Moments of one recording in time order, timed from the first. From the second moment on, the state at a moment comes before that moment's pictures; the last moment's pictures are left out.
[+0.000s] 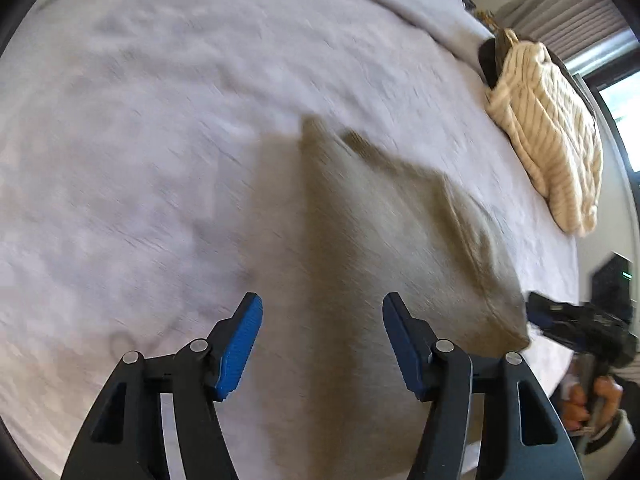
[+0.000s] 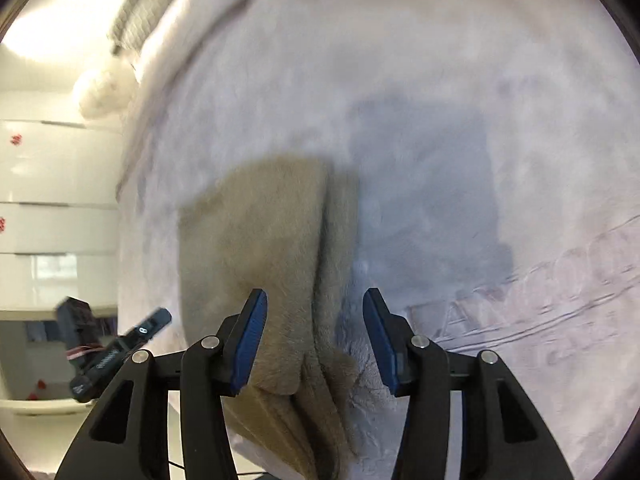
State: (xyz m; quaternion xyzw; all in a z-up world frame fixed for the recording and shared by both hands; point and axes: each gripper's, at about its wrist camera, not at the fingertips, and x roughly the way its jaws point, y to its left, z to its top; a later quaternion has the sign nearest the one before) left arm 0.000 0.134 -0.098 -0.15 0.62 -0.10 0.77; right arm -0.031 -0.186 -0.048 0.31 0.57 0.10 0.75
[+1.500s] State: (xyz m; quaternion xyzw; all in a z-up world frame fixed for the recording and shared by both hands) left arm -0.058 0.059 -0.120 0.02 0.65 -0.10 0.75; right arm -0.100 -0.113 -0.079 0.12 0.63 0.10 0.76
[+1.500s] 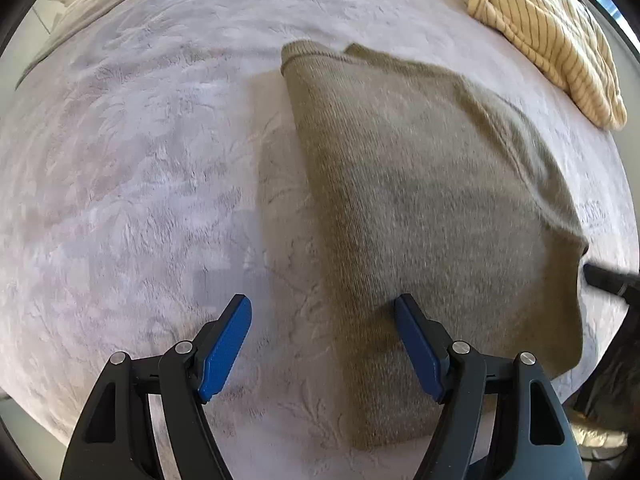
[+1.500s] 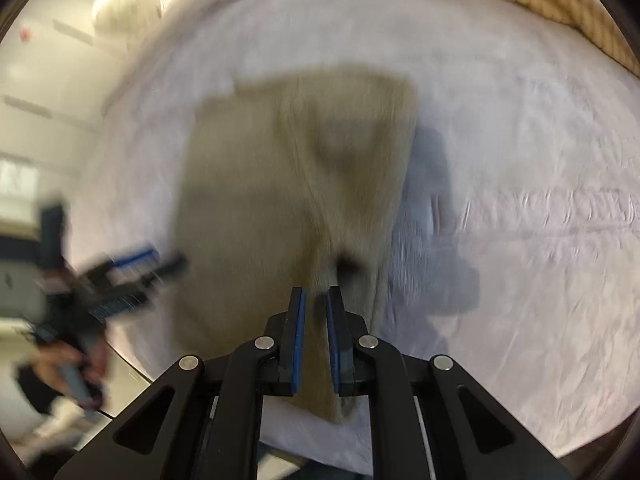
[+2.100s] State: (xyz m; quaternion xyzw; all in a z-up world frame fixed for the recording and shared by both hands) left arm -0.087 0.080 -0.101 0.01 0.66 -0.08 0.74; right arm -0.118 -0.161 -0.080 0.18 0.66 0.02 0.73
